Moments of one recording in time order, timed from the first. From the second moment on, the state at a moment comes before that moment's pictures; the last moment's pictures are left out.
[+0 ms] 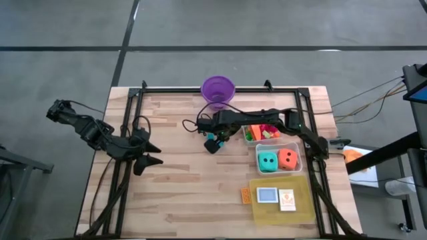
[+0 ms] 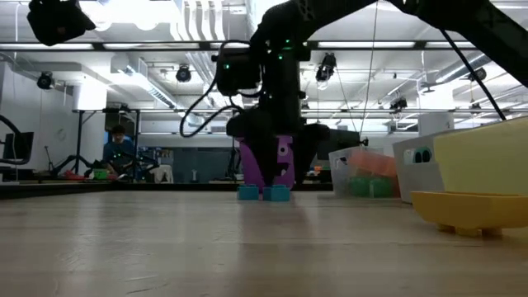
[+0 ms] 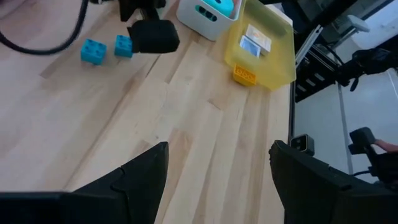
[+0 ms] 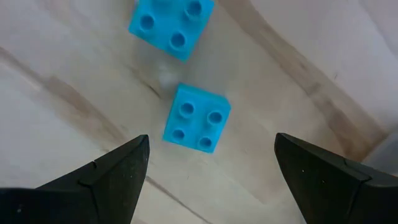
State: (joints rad) left arm -0.52 0.73 0.84 -0.80 -0.34 -0.89; right arm -0.13 2.29 1.93 -1.17 0.03 0.72
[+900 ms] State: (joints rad) left arm -0.52 0.73 0.84 -0.80 -0.34 -0.89; right arm -0.13 2.31 1.89 -1.07 0.02 0.75
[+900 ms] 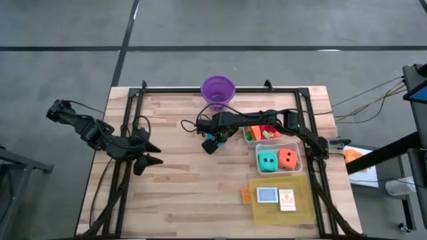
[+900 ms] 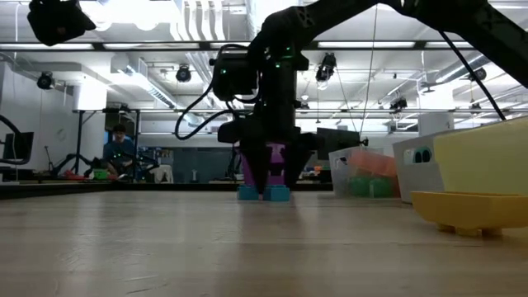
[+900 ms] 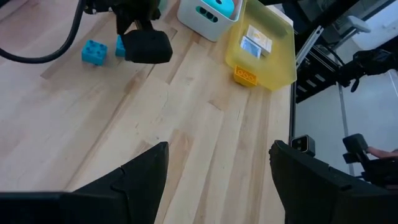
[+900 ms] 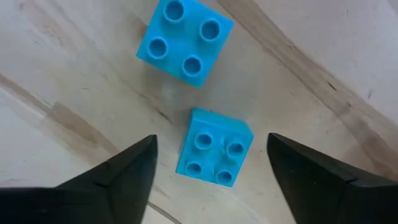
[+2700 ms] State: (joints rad) left arm -0.21 0.95 0.85 -0.64 -0.31 -0.69; right arm -0.17 1.80 1.80 -1.28 0.07 0.49
